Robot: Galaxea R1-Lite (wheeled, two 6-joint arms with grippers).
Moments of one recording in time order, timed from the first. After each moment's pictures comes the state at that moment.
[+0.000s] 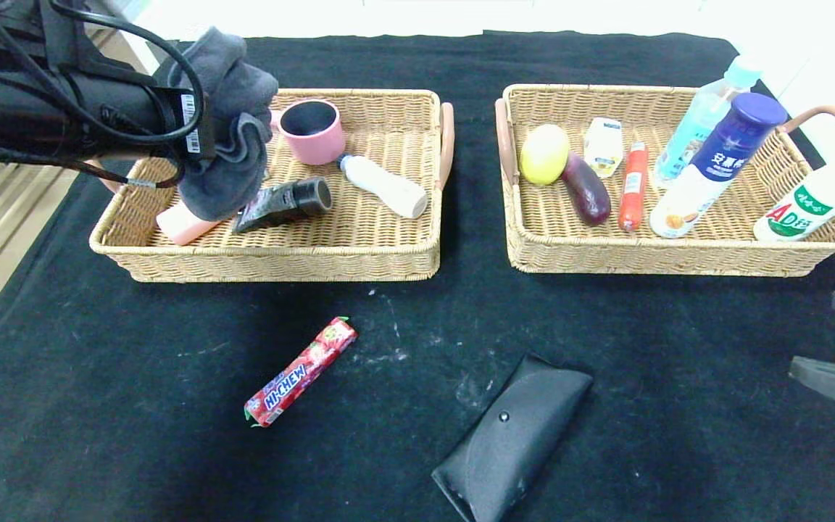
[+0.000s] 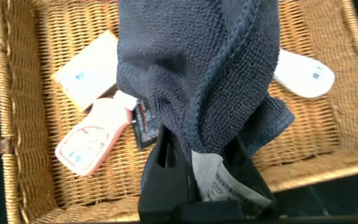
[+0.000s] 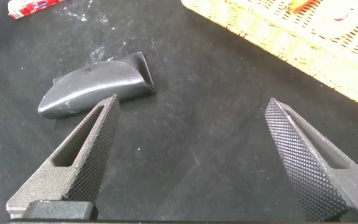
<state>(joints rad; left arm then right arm) -0.18 1.64 -1.65 0.21 0.04 0.03 0.13 1.00 -0.82 0.10 0.47 -0.21</state>
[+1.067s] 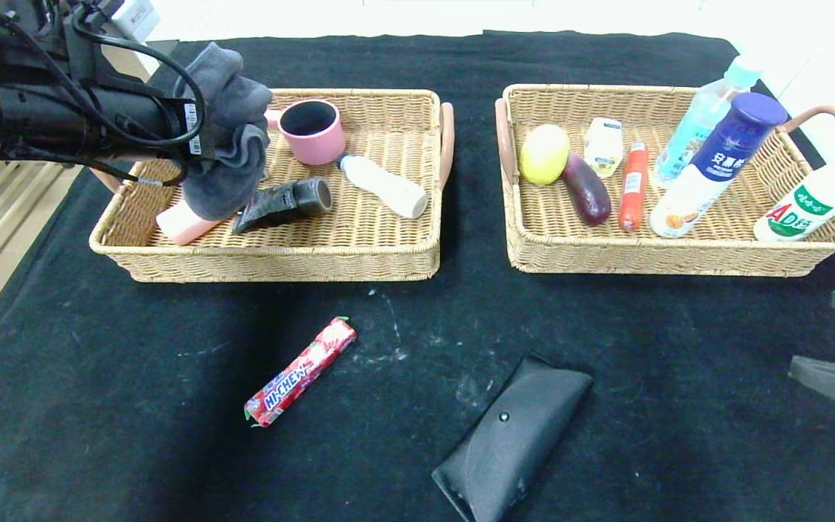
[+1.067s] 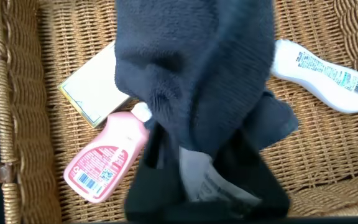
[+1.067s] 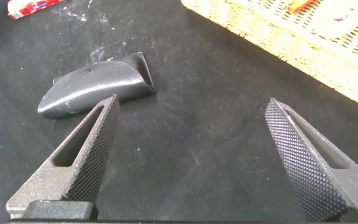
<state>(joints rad) -0.08 1.75 -1.74 0.21 -0.07 0.04 0.13 1.01 -0.82 0.10 0.47 -0.21</state>
